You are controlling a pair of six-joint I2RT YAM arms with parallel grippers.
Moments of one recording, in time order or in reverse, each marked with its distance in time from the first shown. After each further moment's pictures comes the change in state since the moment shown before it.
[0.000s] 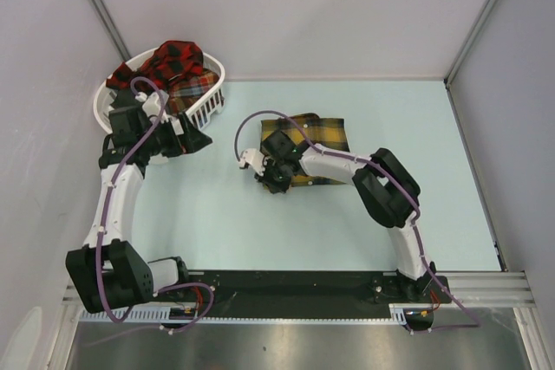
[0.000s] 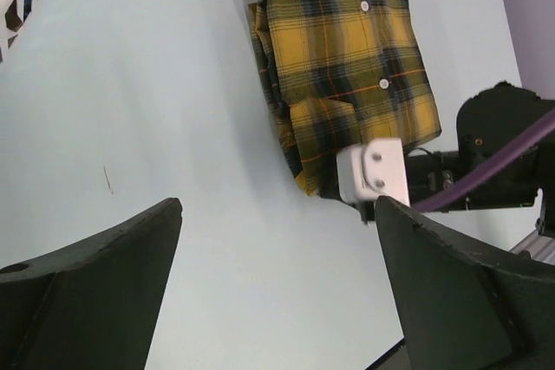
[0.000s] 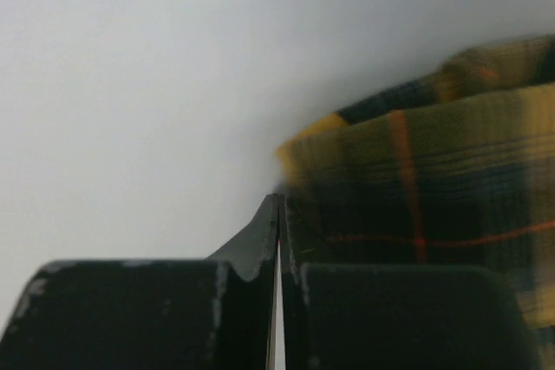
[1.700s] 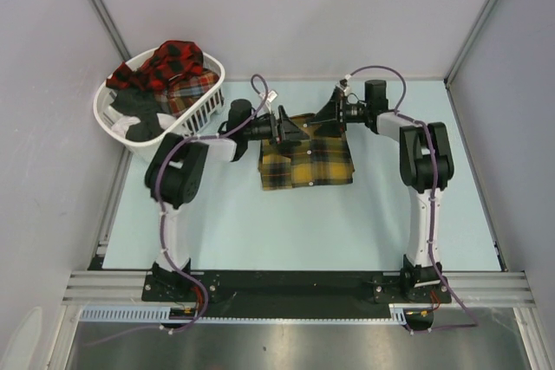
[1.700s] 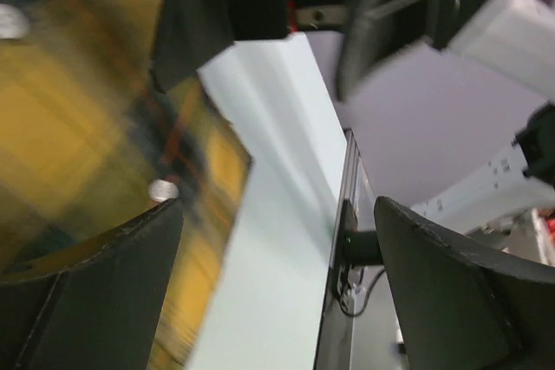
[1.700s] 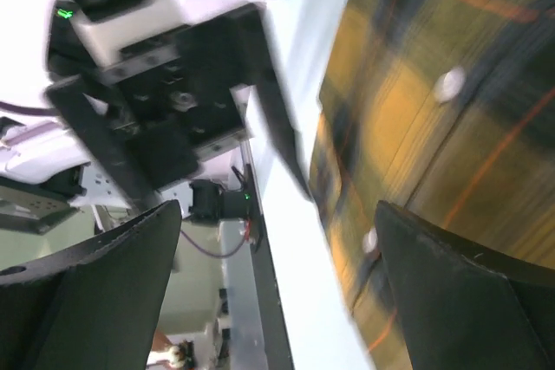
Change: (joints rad) left arm -0.578 0.812 0.168 1.055 0.261 -0.703; right arm -0.701 0.095 0.013 0.501 -0.978 1.073
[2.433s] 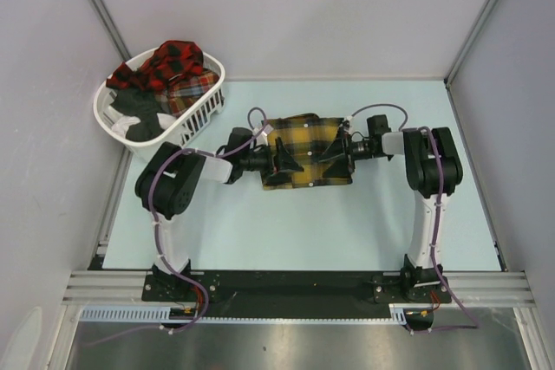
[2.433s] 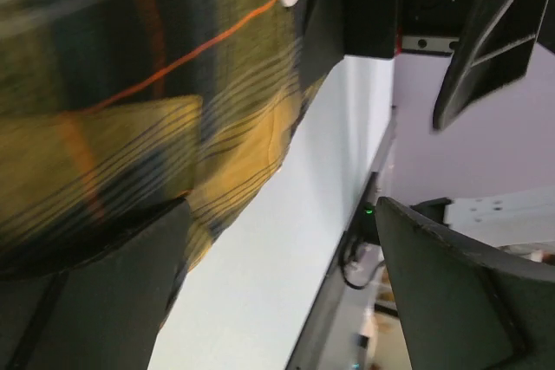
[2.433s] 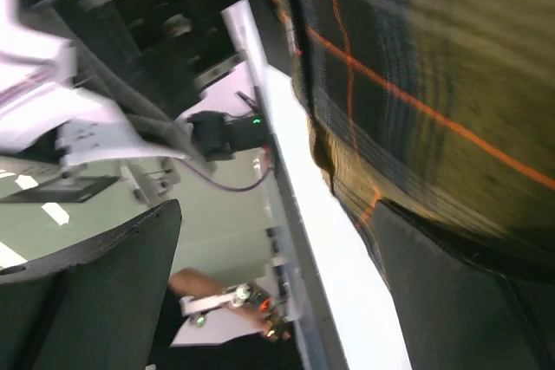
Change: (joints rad) left arm -0.071 -0.068 -0.242 -0.157 -0.176 0.015; right arm 0.012 -0.084 -0.345 -0.217 0.004 -0.236
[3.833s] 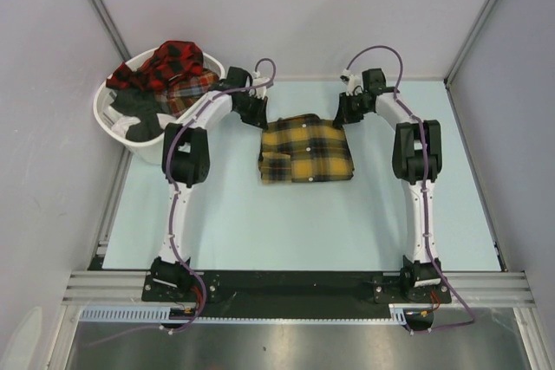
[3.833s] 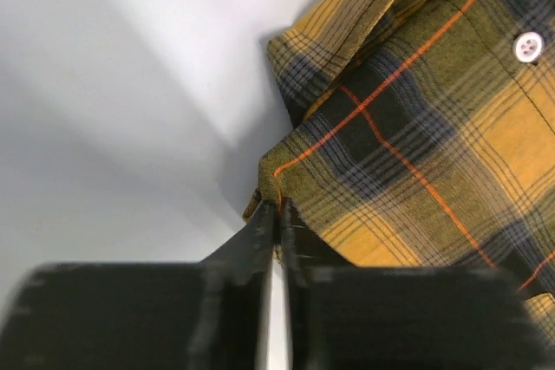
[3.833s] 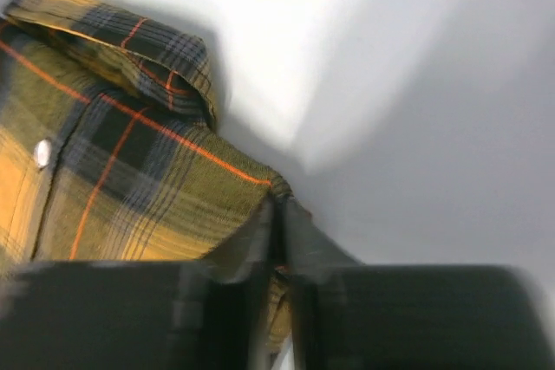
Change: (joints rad) left arm 0.206 0.519 1.202 -1.141 -0.282 1.000; right arm -0.032 0.311 0.793 -0.329 0.678 -0.462
